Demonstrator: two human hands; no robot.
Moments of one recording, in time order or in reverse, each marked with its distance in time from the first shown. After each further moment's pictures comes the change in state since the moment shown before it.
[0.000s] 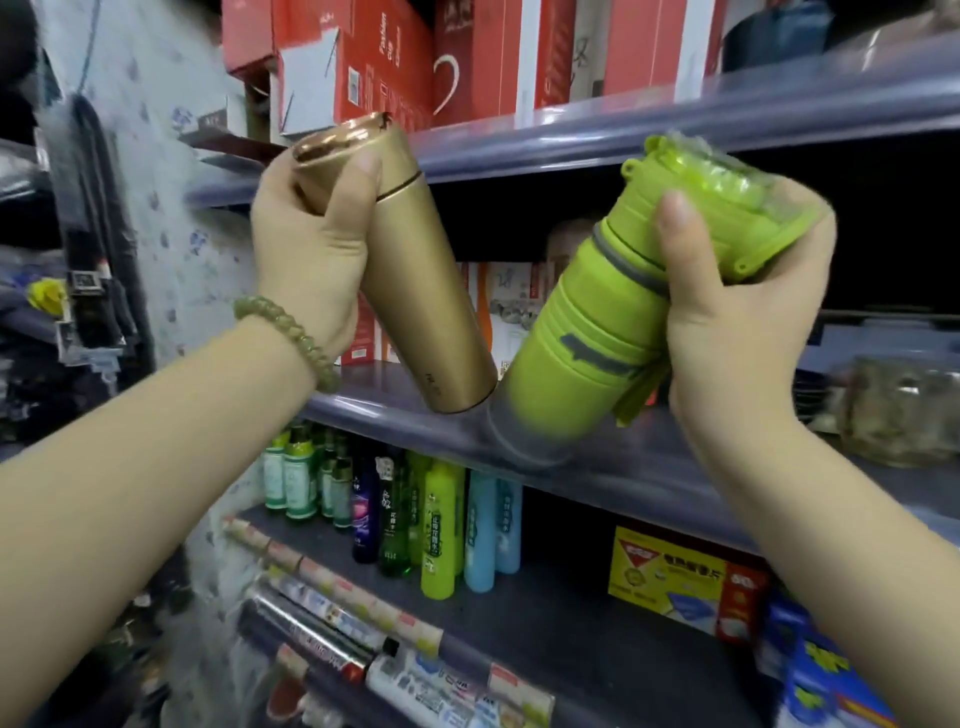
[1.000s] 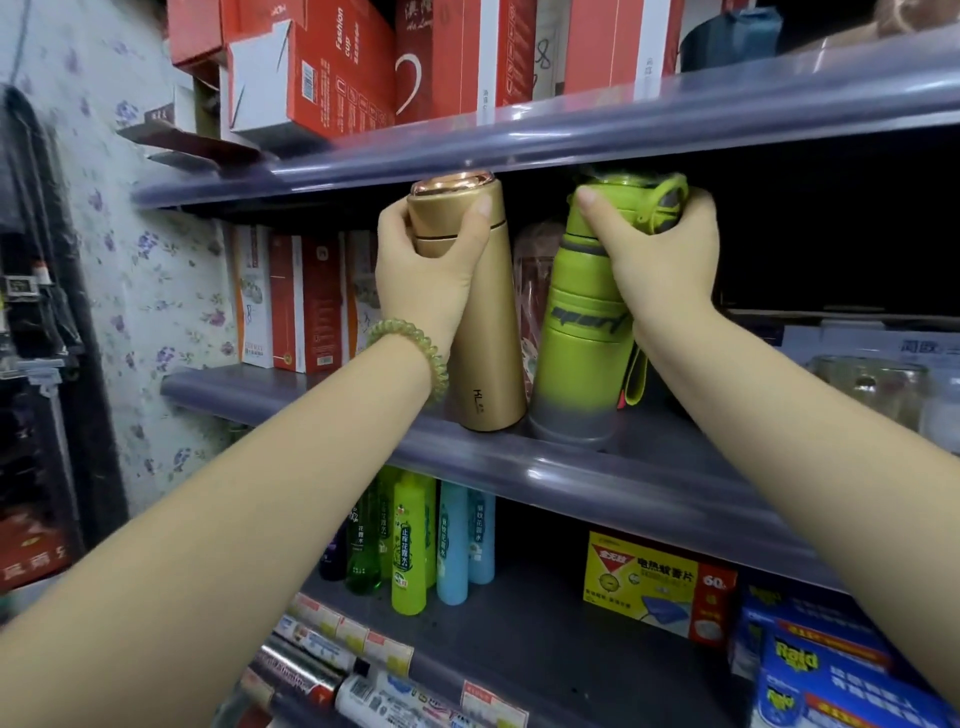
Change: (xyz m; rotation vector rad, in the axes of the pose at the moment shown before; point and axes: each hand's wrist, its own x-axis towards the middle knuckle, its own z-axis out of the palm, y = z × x) left_hand -0.035 -0.045 0.080 0.196 -0.002 -0.173; right_hand 0.064 0.058 0.009 -0.461 0.028 0.314
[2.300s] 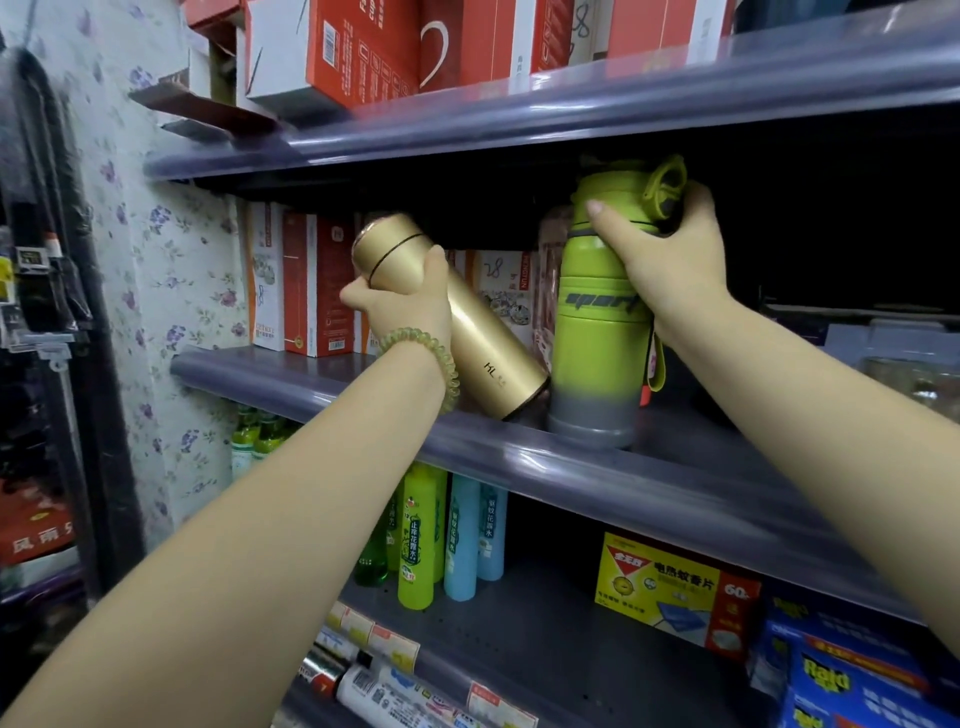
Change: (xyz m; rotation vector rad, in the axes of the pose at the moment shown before) left_hand 0.013 -0.055 -0.014 -0.087 0.280 -0.461; right_hand 0.013 0.030 0.016 -0.078 -0.157 0.005
